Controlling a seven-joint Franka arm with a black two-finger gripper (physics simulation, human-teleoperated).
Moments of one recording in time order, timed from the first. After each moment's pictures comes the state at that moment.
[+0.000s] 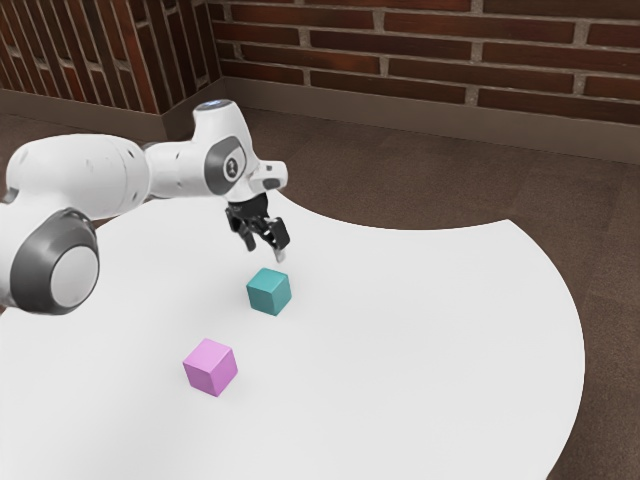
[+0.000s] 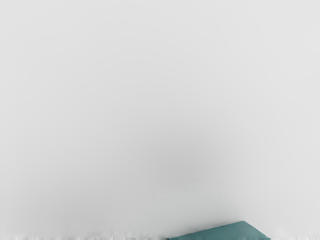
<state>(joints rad) -0.01 0.72 0.12 -1.33 -0.22 2.09 0.40</state>
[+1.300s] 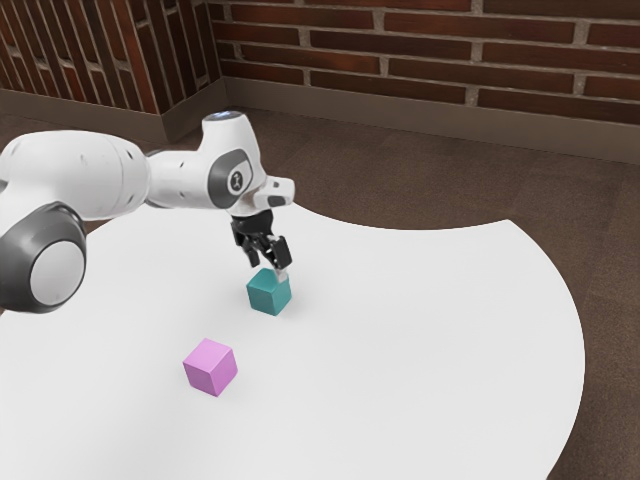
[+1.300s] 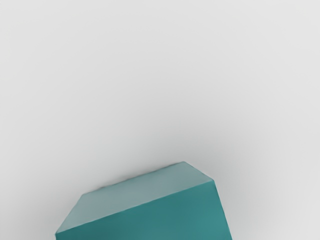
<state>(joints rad) -0.05 0.63 0.11 -1.49 -0.19 2.10 0.44</state>
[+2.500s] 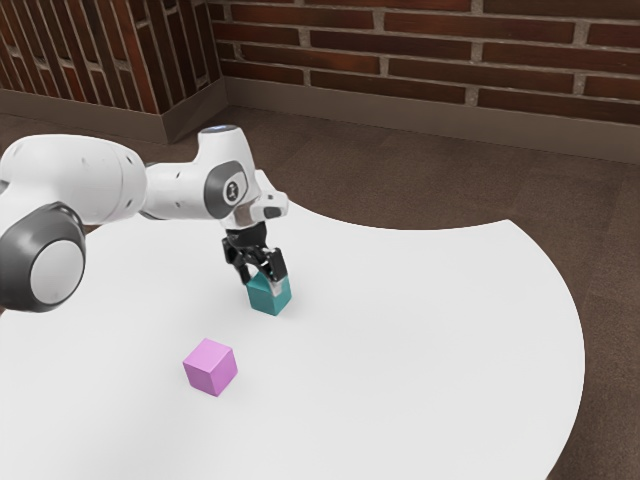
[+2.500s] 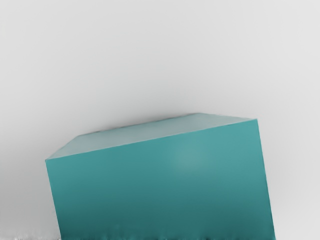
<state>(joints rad) -0.04 0.63 0.11 -1.54 -0.21 2.08 0.35</state>
